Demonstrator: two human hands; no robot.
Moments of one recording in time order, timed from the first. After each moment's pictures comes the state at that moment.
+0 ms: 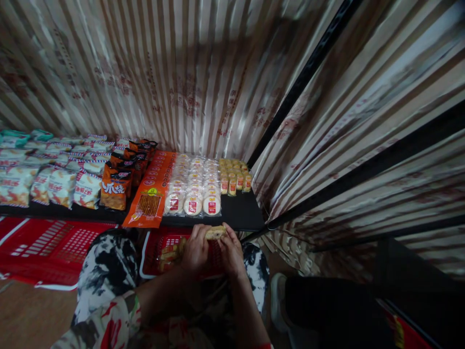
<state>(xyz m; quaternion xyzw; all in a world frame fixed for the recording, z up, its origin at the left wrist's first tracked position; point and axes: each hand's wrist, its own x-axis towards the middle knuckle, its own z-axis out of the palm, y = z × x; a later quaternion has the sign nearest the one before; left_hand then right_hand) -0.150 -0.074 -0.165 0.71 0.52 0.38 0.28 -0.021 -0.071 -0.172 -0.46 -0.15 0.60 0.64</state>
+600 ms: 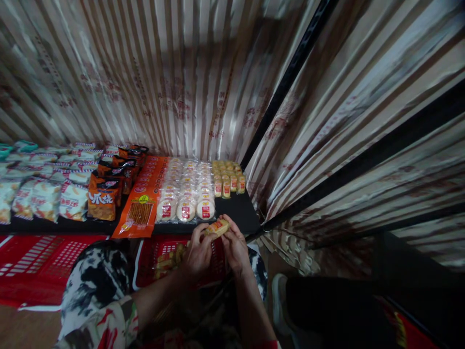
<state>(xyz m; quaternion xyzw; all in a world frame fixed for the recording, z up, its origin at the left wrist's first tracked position) -0.135 -0.068 -0.151 0.78 0.44 0.40 0.20 -0.003 -0.048 -0.130 -0.40 -0.16 0.61 0.66</state>
